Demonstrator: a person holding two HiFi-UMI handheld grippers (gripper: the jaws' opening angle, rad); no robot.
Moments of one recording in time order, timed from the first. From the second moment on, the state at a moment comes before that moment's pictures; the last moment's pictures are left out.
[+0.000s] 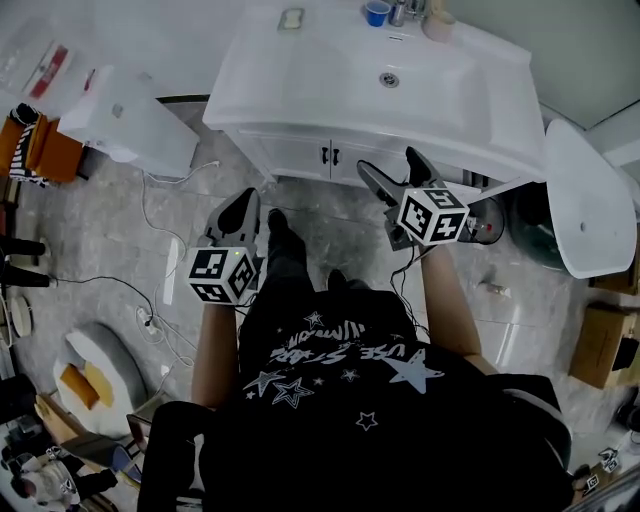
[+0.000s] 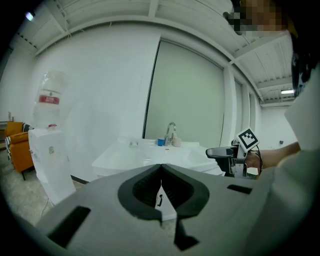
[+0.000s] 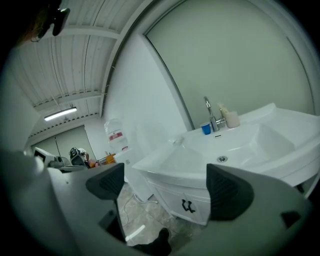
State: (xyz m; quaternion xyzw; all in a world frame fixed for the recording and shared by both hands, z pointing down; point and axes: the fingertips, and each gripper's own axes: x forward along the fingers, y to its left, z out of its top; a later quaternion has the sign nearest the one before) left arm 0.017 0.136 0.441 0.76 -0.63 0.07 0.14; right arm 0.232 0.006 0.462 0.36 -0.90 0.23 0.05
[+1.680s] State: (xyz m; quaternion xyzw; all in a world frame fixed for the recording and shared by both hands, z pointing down) left arm -0.236 -0.306 0.444 0.84 -0.52 0.06 0.15; right arm -0.094 -0.373 0.453 0.38 -0.87 0.31 0.11
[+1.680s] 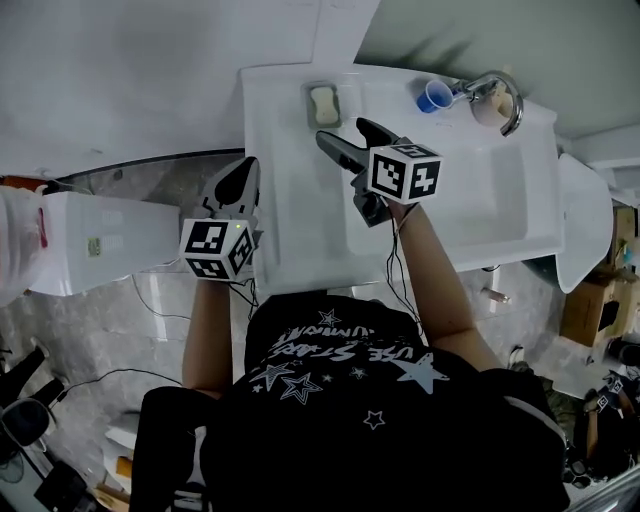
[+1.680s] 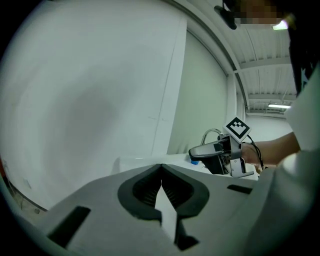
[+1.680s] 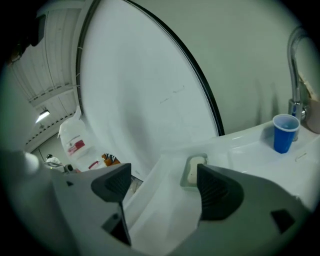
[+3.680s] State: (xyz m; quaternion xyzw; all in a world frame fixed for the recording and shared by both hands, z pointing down) left arm -0.273 -0.393 0.515 0.84 -0.48 0.05 0.23; right arm -0.117 -0.478 0.585 0.44 -0.71 0.31 0.45
